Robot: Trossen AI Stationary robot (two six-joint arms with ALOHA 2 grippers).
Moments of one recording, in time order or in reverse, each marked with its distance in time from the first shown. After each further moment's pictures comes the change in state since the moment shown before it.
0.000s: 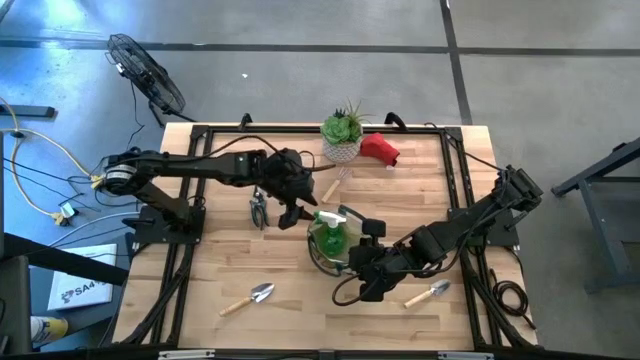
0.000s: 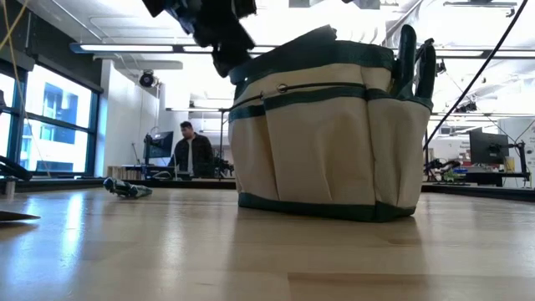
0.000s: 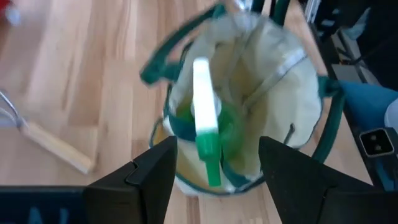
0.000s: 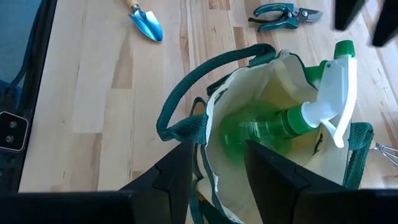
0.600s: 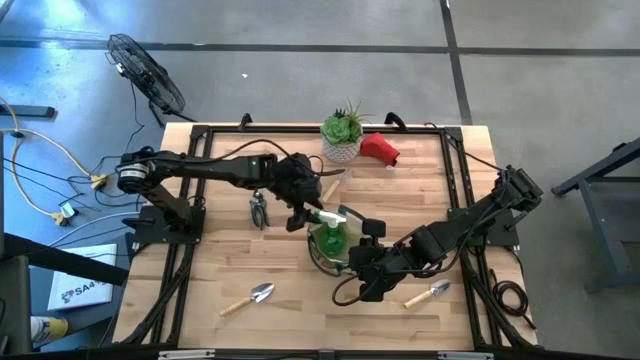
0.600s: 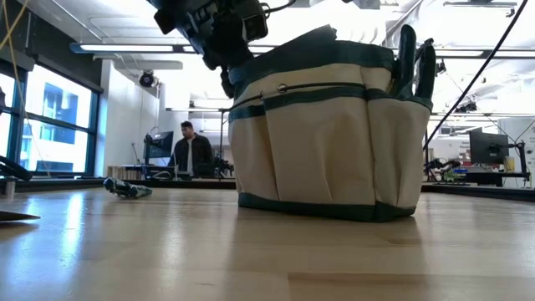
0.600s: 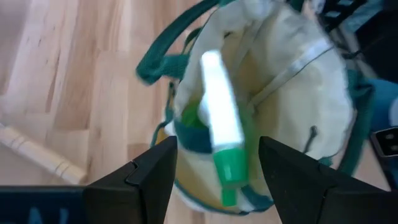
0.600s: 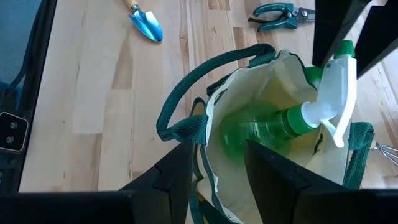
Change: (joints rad) left arm 0.001 0.097 -0.001 0.074 0.027 0.017; right arm 0.000 0.000 0.000 0.001 0.000 0.002
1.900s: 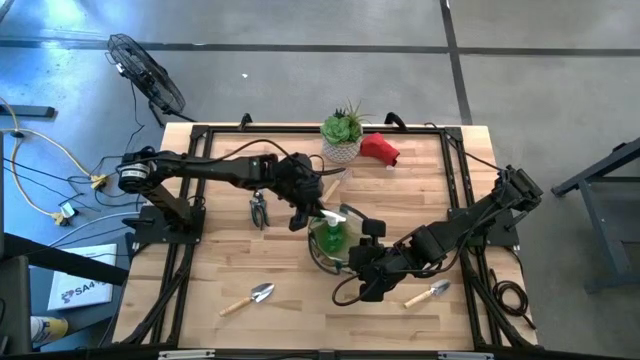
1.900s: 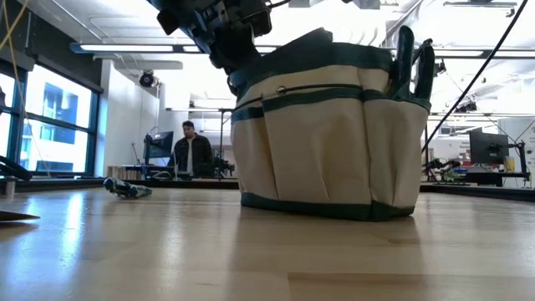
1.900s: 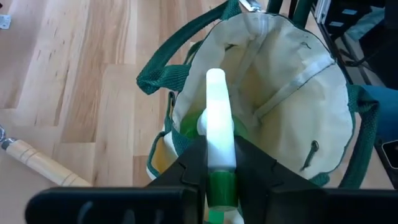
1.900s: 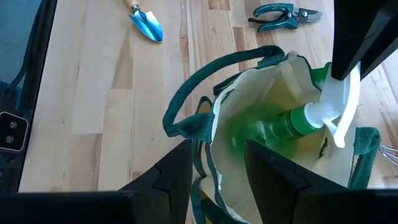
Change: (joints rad) left arm 0.000 0.008 0.000 0.048 -0.024 -0.006; right arm 0.000 0.000 0.000 0.000 0.000 -0.003
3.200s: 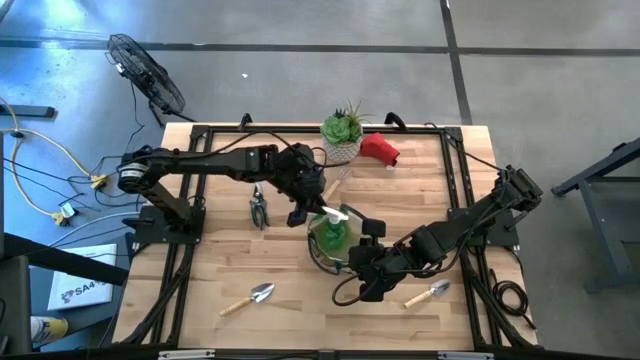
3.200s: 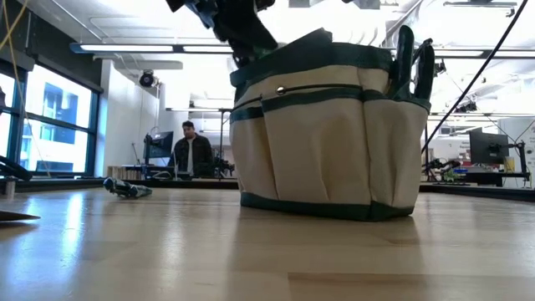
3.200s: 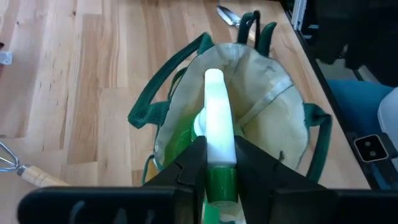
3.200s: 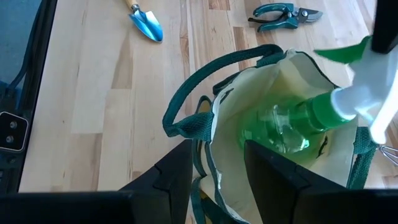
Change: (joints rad) left arm -0.008 -0.004 0.174 -0.186 0.036 0.063; right arm 0.000 0.000 0.000 -0.001 0.000 0.001
